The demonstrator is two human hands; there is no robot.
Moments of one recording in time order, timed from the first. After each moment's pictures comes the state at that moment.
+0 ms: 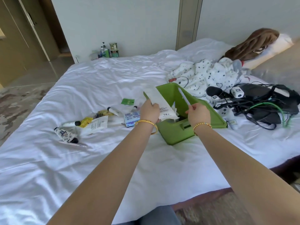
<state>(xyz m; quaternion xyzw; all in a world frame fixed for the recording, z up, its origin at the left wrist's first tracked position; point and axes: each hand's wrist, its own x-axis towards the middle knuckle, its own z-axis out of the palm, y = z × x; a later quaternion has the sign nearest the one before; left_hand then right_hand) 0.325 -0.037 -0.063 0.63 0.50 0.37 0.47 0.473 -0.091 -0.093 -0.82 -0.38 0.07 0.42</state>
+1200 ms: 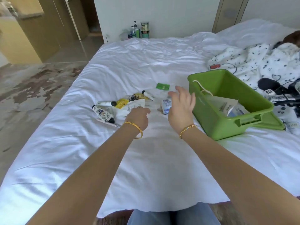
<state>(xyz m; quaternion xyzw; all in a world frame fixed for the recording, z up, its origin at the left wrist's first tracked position) 0.142 0.028 -0.137 0.81 0.58 0.06 0.12 0.286 -0.022 -0.129 -0.70 -0.63 -0.10 0.33</state>
